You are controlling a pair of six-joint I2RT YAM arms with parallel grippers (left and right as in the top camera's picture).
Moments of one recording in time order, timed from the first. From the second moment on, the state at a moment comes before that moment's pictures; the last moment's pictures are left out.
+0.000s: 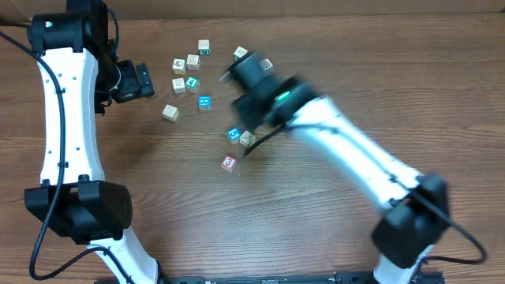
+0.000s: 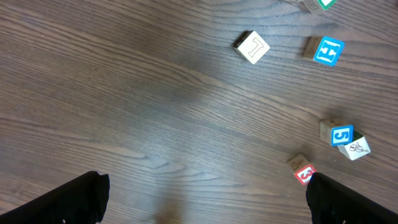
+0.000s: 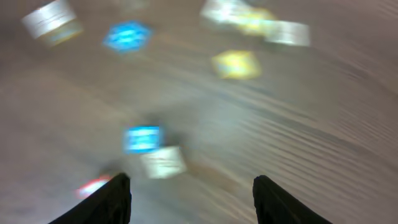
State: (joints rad) left arm 0.10 1.97 2.15 -1.64 -0.03 -0.26; right arm 0.65 1.89 1.75 -0.93 0.15 0.12
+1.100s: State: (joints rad) left arm -0.13 1.97 1.97 -1.65 0.25 -0.24; right arm -0.17 1.88 1.76 -1.05 0.05 0.20
